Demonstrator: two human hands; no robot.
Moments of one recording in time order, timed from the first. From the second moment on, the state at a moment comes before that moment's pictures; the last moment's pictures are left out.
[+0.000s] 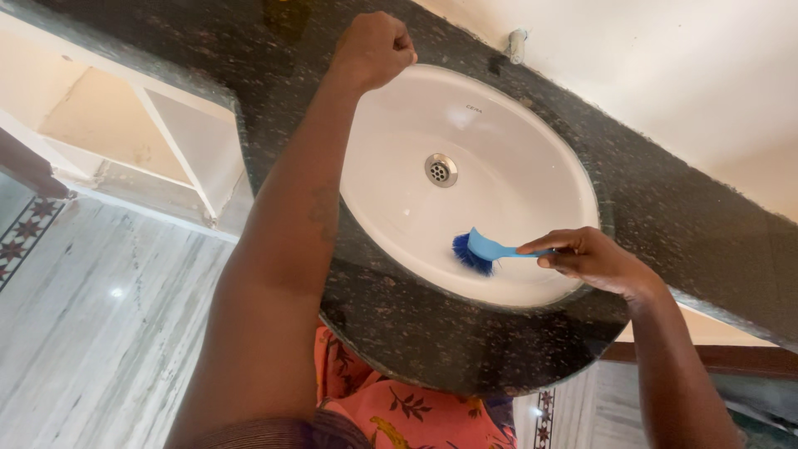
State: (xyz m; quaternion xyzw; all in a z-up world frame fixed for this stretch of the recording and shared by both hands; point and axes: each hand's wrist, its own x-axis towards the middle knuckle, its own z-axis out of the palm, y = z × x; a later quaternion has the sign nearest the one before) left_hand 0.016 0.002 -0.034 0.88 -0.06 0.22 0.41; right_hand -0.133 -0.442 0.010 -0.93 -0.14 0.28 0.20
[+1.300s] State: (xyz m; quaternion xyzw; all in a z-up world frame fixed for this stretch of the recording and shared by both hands) left_hand 0.025 0.006 -0.039 0.88 -0.08 0.15 0.45; right_hand -0.090 -0.363 -0.003 -0.98 -0.14 0.17 0.05
